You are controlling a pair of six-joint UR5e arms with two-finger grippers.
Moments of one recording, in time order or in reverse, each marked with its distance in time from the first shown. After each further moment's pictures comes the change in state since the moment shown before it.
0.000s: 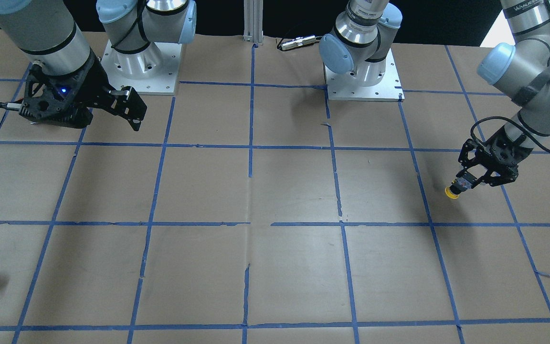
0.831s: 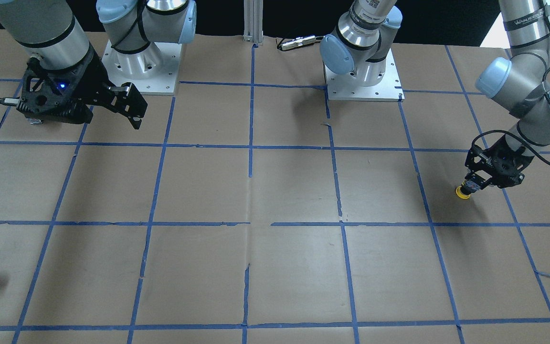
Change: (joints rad) left arm 0.030 -0.097 -0.021 0.188 0.188 -0.026; right arm 0.002 -0.005 -0.008 -0.005 0.005 -0.003
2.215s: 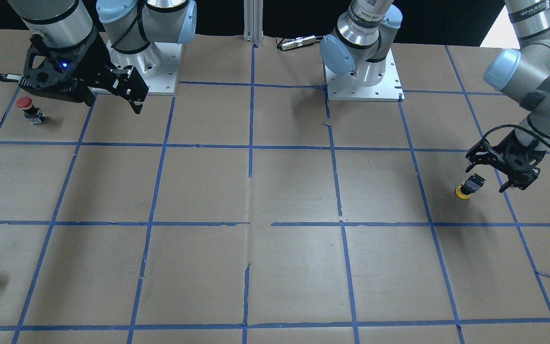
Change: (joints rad) left arm 0.003 0.031 0.031 -0.044 -0.058 -0.047; right arm -0.002 -0.075 0.033 0.018 0.000 0.044
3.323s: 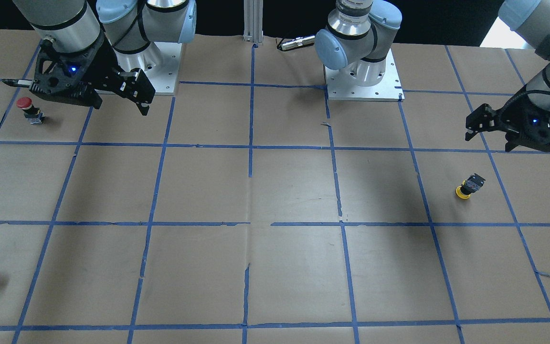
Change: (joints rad) left arm -0.106 0.190 0.125 -0.380 0.120 -0.499; right arm 0.018 0.009 0.022 -0.004 0.011 -0.004
